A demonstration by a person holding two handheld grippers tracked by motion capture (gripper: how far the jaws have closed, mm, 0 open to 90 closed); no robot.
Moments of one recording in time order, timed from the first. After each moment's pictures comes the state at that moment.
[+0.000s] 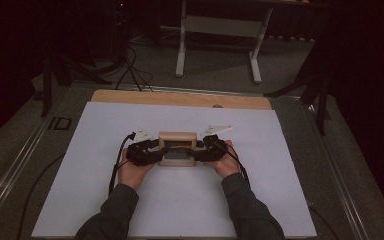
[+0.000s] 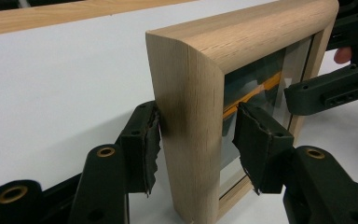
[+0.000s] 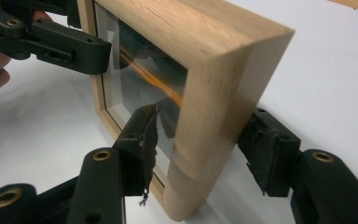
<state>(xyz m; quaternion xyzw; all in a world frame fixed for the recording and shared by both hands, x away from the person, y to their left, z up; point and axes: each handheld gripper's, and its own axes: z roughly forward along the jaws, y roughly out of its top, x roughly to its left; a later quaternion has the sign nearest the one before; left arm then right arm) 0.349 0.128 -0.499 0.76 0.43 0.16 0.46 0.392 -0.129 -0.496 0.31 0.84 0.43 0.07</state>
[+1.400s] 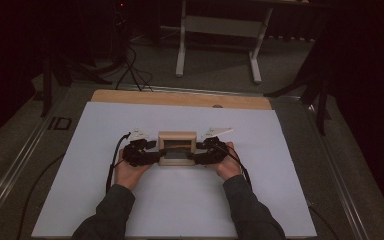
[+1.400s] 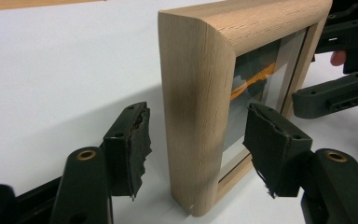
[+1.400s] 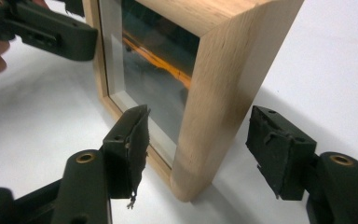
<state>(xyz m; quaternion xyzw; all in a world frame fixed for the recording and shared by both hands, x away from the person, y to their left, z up) 0.348 0.143 -0.501 0.76 0.44 0.13 0.47 0.387 -0.132 -0.498 0.31 0.85 0.42 0.07</state>
